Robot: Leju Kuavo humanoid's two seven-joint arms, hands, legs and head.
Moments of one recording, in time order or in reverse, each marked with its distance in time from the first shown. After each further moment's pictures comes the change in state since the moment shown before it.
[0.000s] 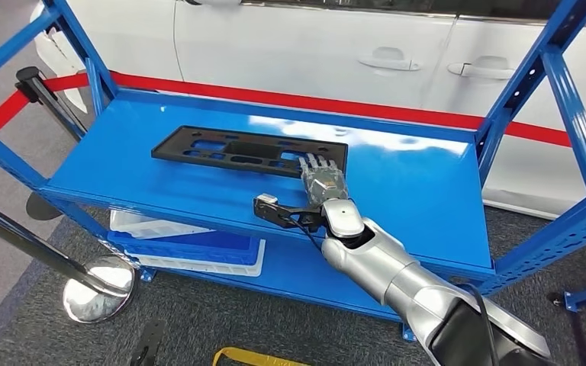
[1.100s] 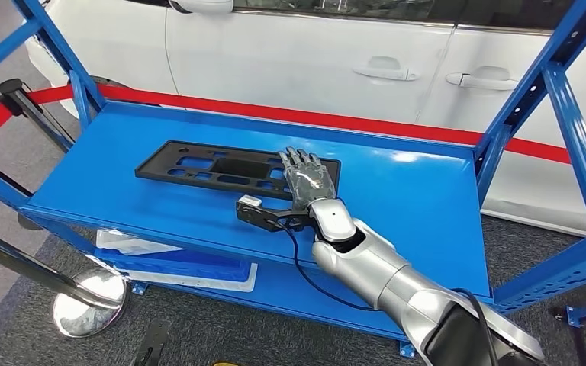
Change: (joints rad) left arm 0.001 -0.013 -0.014 0.001 0.005 0.000 -0.007; right arm 0.012 0.026 -0.006 -0.063 0.035 -0.054 -0.062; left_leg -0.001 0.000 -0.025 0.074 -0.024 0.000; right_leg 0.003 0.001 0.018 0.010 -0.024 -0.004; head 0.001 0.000
